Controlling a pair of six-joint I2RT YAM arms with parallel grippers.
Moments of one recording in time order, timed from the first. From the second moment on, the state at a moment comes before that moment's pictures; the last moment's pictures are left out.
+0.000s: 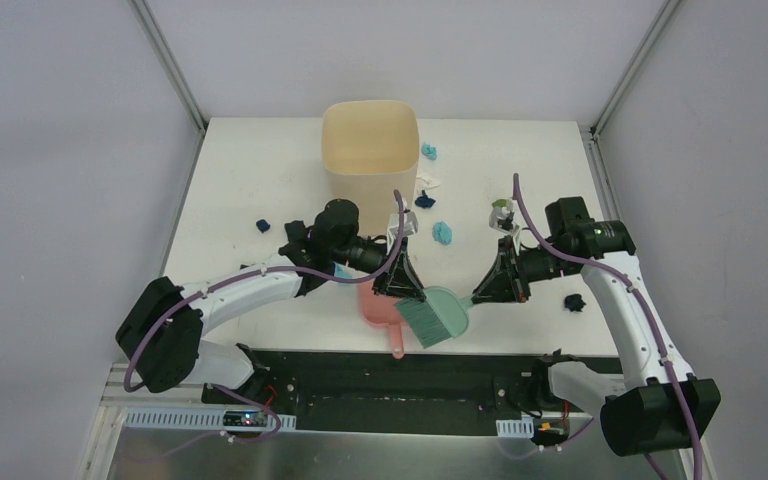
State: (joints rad) left arm -0.78 1.35 0.81 0.26 1.00 -0.37; right arm 0.16 1.09 1.05 -1.36 -1.14 -0.80
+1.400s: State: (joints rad) left arm -1.49 1.64 1.03 -0.73 -0.64 -1.31; right arm 0.02 0.90 0.86 -0.76 -0.62 -0.26
